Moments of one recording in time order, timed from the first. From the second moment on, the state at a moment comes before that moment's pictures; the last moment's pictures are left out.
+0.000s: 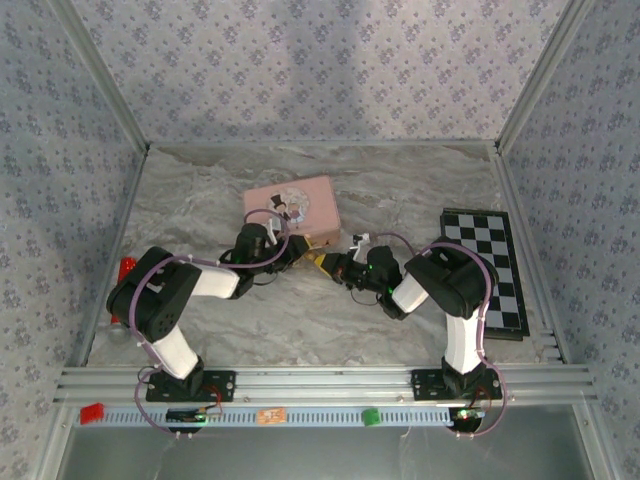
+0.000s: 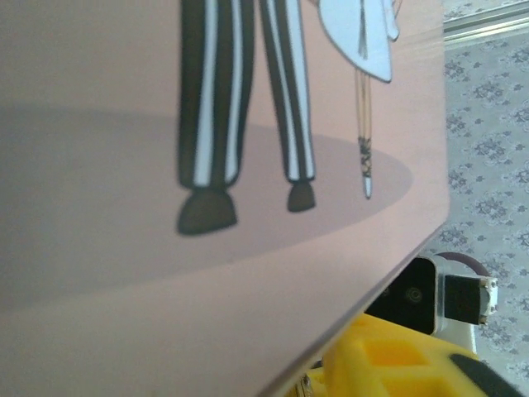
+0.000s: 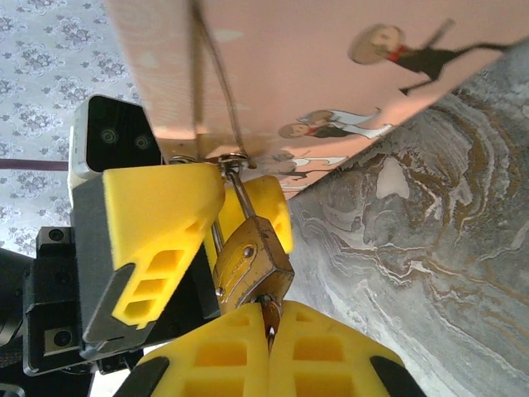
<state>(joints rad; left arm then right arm) -0.55 1.68 0.58 0.64 0.39 -1.14 0.66 1.92 0.48 1.24 -0.42 1.31</state>
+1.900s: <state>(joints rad) -0.66 1.59 0.43 0.68 0.27 -1.35 0.75 1.92 0.47 1.22 -0.38 1.29</state>
